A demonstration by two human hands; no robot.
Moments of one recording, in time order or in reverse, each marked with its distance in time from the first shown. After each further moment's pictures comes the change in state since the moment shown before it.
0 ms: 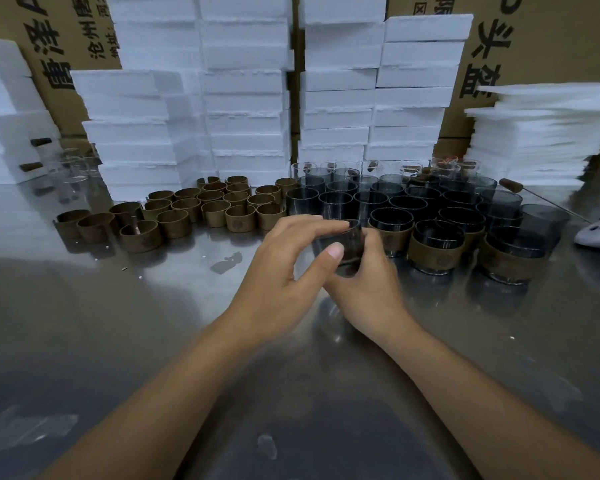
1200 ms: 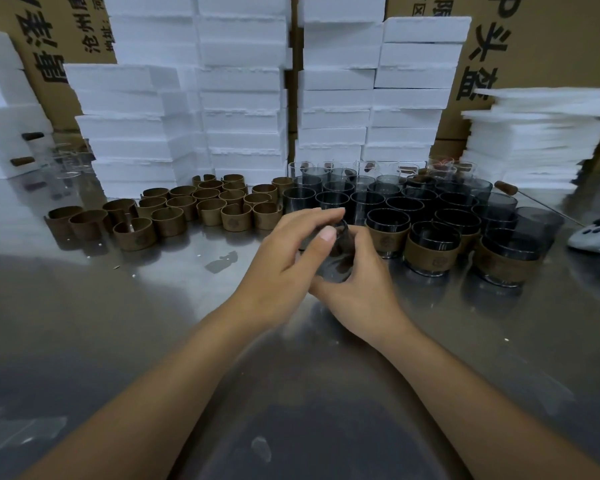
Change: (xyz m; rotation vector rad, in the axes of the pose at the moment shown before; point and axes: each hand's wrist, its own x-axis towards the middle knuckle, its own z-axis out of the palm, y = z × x) left_hand 0.014 -0.010 0.006 -0.113 -0.045 -0.064; right_hand 0.000 -0.002 0.000 -0.035 -0.054 -0.053
